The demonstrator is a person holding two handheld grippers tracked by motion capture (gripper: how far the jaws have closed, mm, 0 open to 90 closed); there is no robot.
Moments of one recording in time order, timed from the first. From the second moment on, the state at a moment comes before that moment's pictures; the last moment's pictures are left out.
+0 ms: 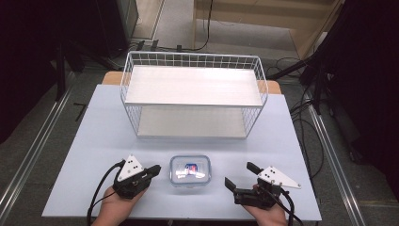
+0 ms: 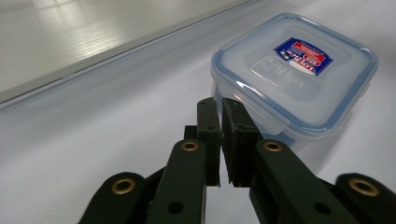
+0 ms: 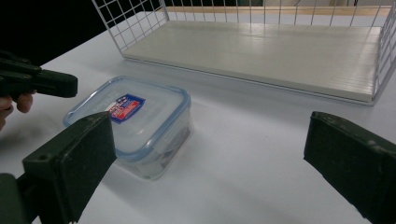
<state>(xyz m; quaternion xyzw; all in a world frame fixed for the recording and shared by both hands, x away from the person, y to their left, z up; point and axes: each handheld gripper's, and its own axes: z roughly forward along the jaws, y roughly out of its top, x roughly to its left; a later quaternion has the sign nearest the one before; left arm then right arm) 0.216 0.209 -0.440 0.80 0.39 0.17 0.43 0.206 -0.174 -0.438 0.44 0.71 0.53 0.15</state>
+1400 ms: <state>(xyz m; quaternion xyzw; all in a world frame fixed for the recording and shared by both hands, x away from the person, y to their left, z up) 0.238 0.207 -0.436 0.77 0.45 0.09 0.44 0.246 -0.128 -0.429 0.42 0.73 0.53 0.13</state>
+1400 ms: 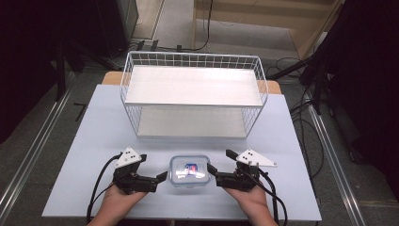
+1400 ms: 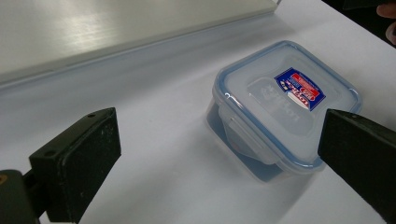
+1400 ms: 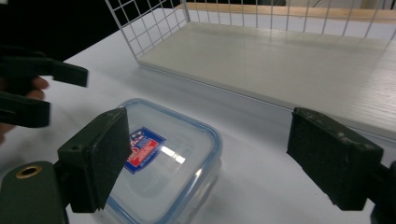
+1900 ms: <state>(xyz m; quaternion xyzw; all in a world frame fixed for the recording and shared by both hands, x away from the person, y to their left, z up) 0.251 0.185 -0.465 0.75 0.48 -0.04 0.46 0.252 -0.109 -0.460 0.43 0.76 0.48 0.03</state>
